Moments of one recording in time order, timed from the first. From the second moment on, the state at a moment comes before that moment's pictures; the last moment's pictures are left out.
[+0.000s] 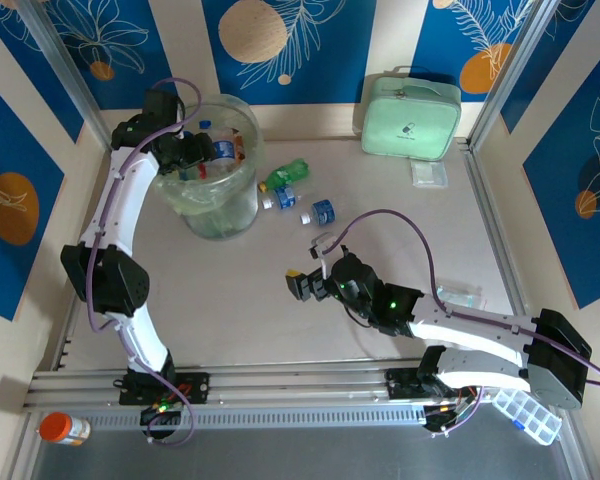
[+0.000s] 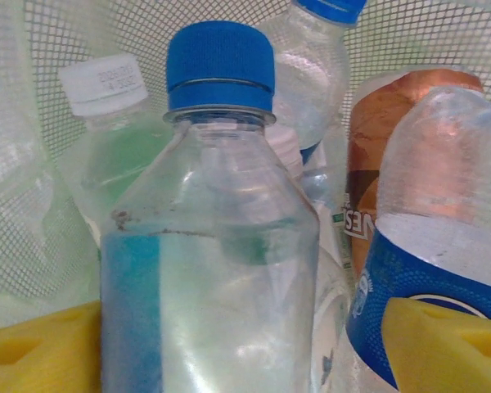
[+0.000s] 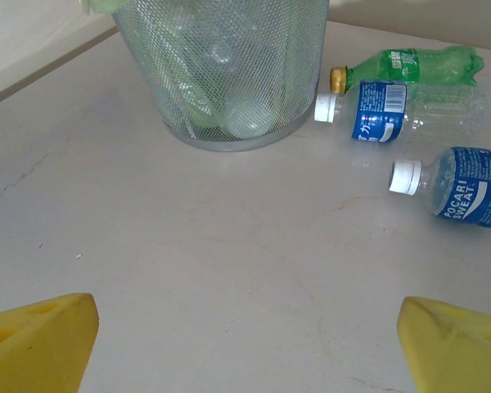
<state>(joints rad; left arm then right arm) -0.13 1.83 1.99 -1.08 0.03 -0.43 1.04 1.08 0.60 0.03 0.32 0.26</state>
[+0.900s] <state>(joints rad) -0.46 1.36 1.71 -1.03 -0.18 -0.45 1.04 1.08 0.60 0.03 0.34 0.26</state>
